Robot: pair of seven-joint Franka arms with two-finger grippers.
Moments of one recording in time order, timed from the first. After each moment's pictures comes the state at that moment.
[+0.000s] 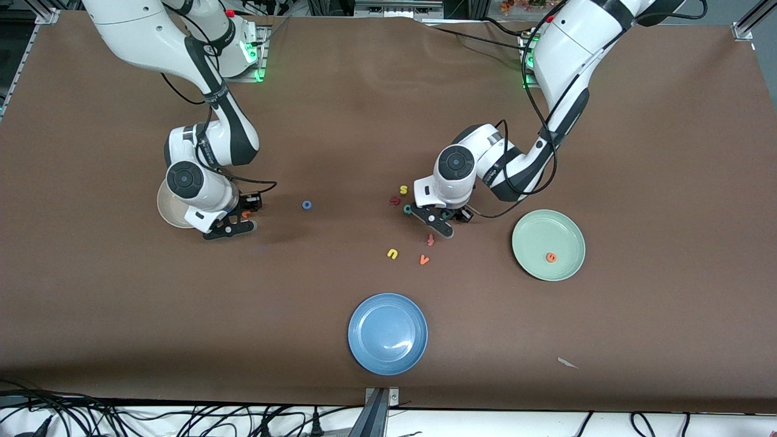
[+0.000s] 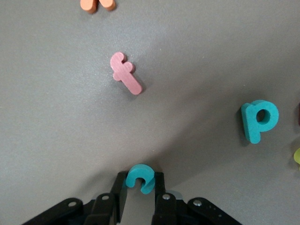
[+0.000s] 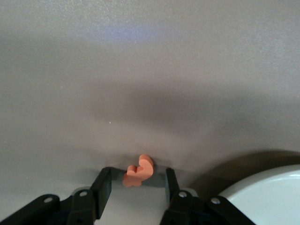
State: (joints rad) left arm -0.28 0.69 -0.37 -1.80 0.35 2.32 -0.18; right arm 0.31 0.48 -0.07 -2.11 0.02 2.42 -0.01
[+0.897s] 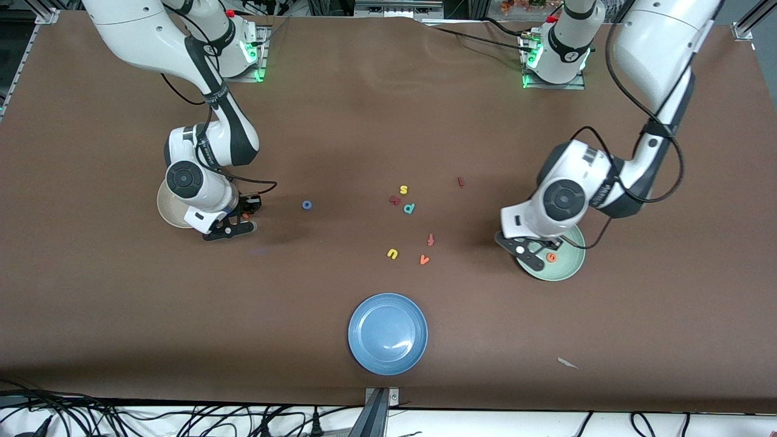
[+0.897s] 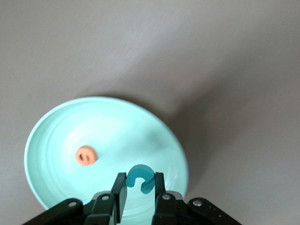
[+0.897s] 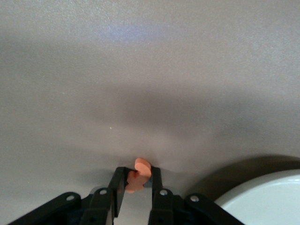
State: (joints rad) left arm 0.04 0.57 -0.36 -1.77 0.35 2.09 0.19; right arm 0.31 0.48 -0.07 -2.10 0.02 2.43 -0.01
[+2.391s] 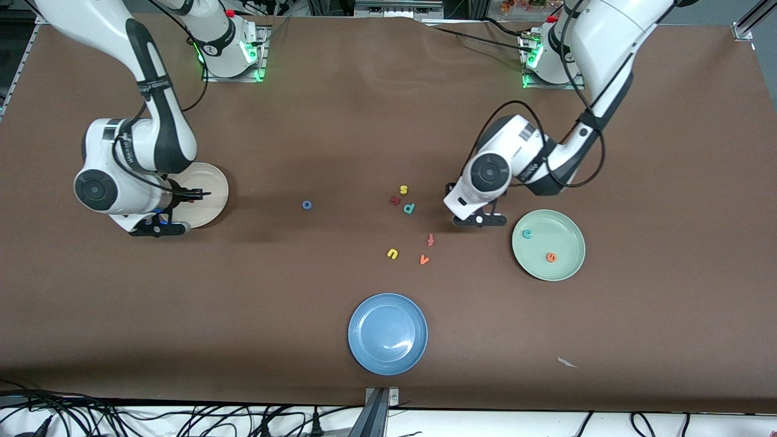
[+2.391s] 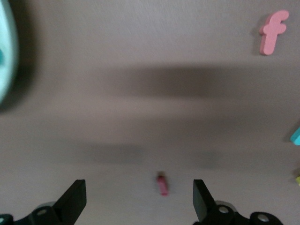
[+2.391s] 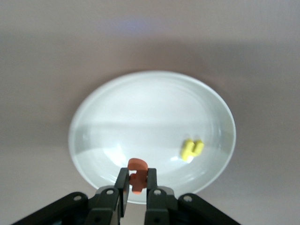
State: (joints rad) left arm -0.09 0.58 -0.52 -1.87 0.21 2.08 -0.78; right arm 0.30 0.38 -0.29 -2.02 0.02 2.02 -0.04
